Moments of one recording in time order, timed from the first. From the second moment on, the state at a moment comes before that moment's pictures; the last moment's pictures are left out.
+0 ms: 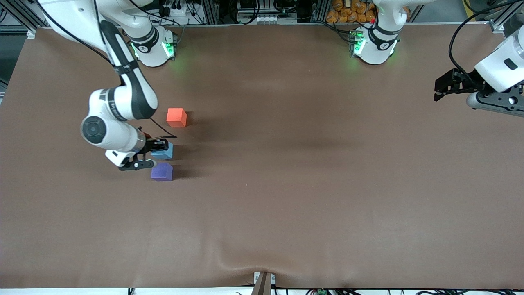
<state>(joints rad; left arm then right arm) 0.05 0.00 -0.17 -1.52 0.01 1.48 0.15 0.24 0.33 -0.04 -2.11 0.15 2.26 -0.01</state>
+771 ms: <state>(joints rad) 0.05 0.00 -0.21 -1.50 0.01 1.47 0.11 0.24 0.34 -0.04 -2.17 0.17 2.29 0.03</state>
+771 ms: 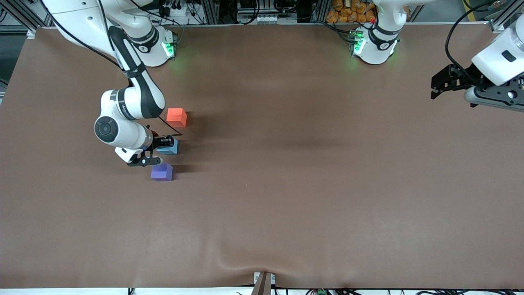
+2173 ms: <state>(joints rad) -0.03 -0.02 -0.11 -1.50 0.03 1.41 0.09 0.10 0.31 -0.04 -1.30 0.13 1.56 -0.01</state>
